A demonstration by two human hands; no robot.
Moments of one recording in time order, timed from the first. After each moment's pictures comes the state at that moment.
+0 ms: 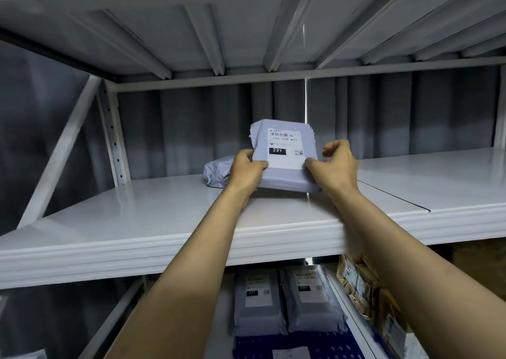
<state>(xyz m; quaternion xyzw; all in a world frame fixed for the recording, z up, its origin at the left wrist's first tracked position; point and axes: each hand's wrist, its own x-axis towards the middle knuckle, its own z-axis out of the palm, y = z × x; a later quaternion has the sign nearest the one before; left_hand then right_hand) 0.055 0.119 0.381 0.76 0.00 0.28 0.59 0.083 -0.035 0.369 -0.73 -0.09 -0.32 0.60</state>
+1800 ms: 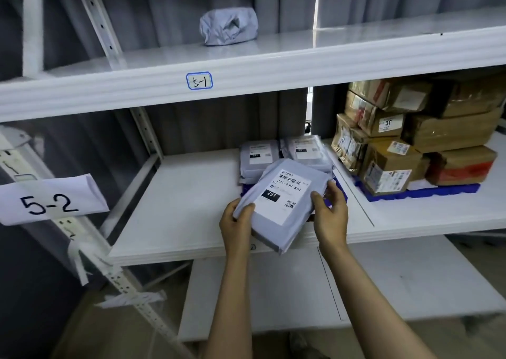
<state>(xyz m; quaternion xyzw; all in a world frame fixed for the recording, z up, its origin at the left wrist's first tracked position) -0.128 0.110 0.063 0.59 0.23 0.24 0.74 -0.080 -0.031 0.059 -0.64 0.06 -0.10 0.76</state>
